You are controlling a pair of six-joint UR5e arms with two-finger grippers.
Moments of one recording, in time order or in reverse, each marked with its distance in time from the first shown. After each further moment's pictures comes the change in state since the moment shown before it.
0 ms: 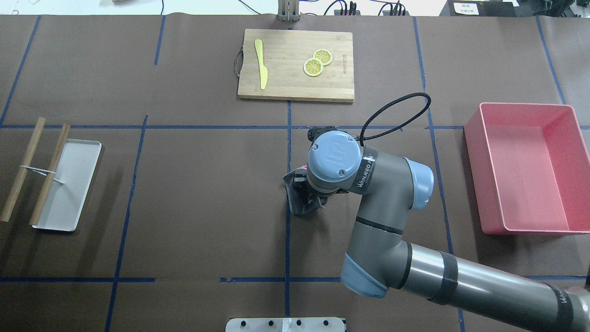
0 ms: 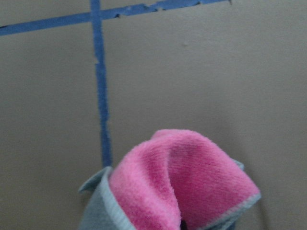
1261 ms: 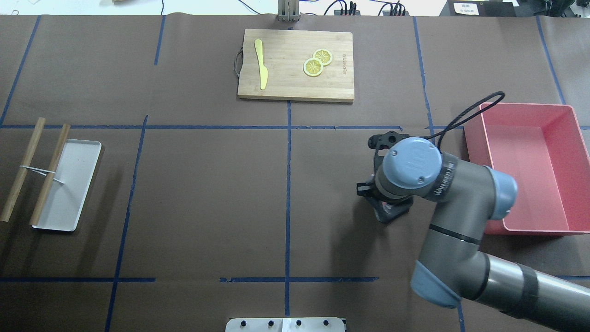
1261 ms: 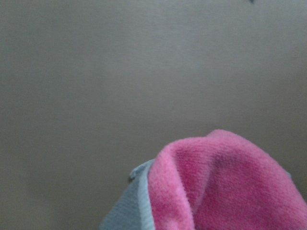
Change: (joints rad) left arm 0.001 -0.002 -0.001 0.000 0.000 -0.002; right arm 0.026 -0.173 0.157 -0.049 -0.002 -0.129
